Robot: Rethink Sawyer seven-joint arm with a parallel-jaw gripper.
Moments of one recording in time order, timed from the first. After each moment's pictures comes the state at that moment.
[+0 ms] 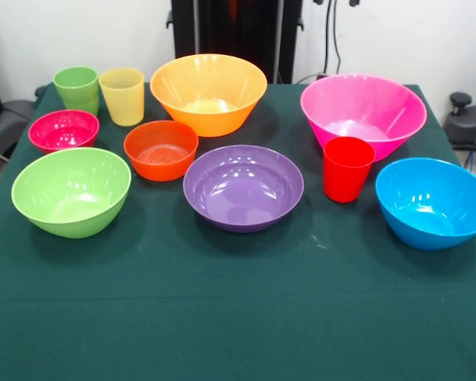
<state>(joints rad) 0.06 -1.14 -0.11 2.36 -0.02 0.20 1.71</state>
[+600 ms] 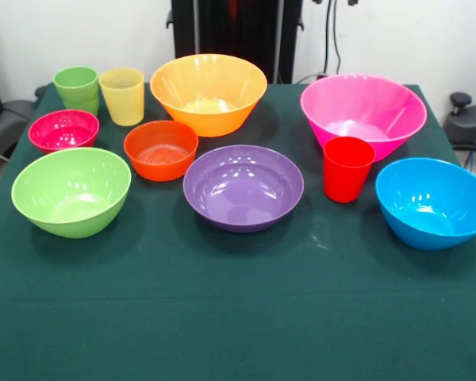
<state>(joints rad) 0.06 -1.14 -0.10 2.38 -0.02 0.20 1.71</state>
